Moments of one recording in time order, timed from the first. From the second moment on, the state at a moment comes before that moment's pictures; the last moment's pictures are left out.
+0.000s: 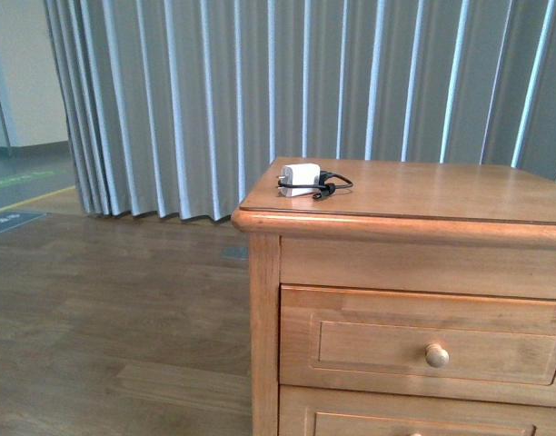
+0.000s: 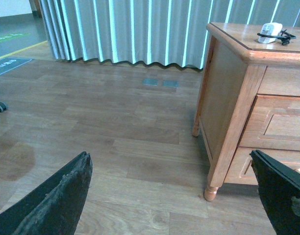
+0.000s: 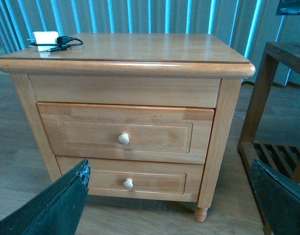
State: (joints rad) left arm 0.00 0.00 0.01 0.00 0.00 0.00; right arm 0.00 0.00 0.01 0.00 0.00 0.00
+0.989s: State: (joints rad) left arm 0.00 0.00 0.01 0.00 0.00 0.00; right arm 0.00 0.00 0.01 0.00 0.00 0.00
